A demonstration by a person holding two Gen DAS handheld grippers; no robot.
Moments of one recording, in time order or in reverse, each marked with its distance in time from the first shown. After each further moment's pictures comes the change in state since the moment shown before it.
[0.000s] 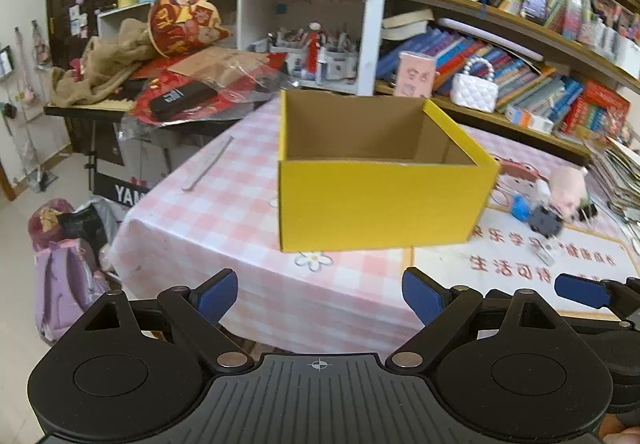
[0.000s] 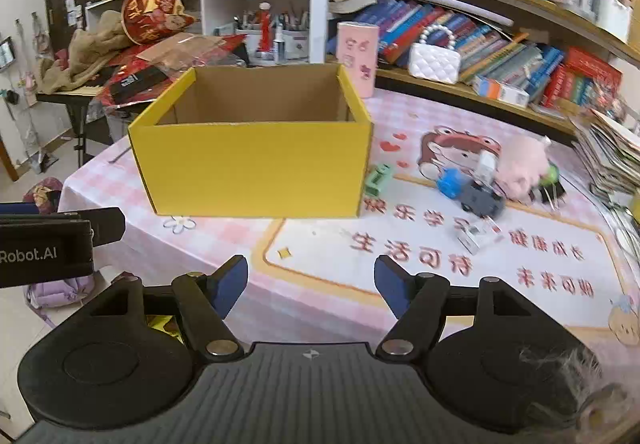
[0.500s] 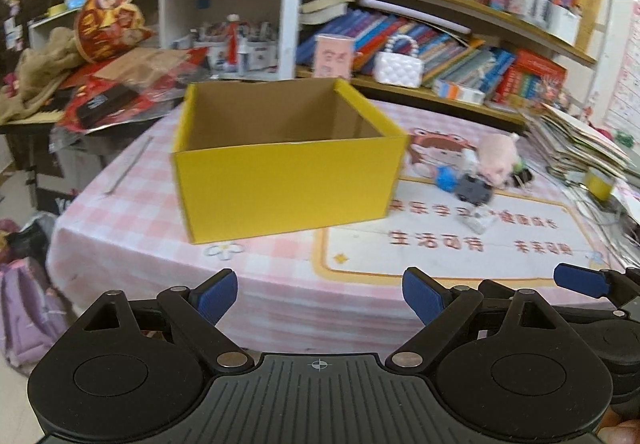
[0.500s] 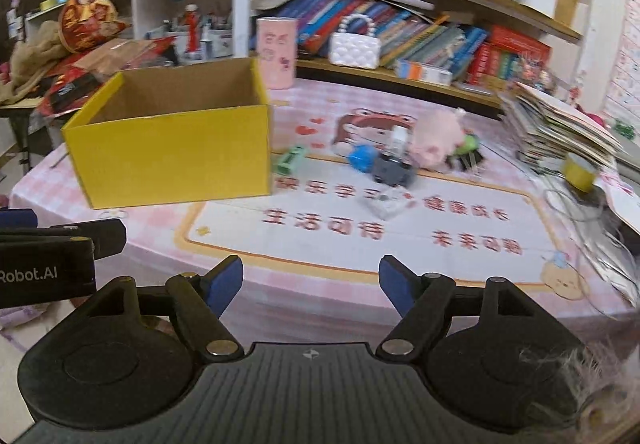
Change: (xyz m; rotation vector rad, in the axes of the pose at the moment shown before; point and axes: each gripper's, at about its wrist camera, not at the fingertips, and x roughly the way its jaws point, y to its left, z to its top) left arm 0.002 -0.050 -0.009 0.103 0.029 -0.181; right arm -0.029 -0.042 -0.021 0.087 0.010 -0.186
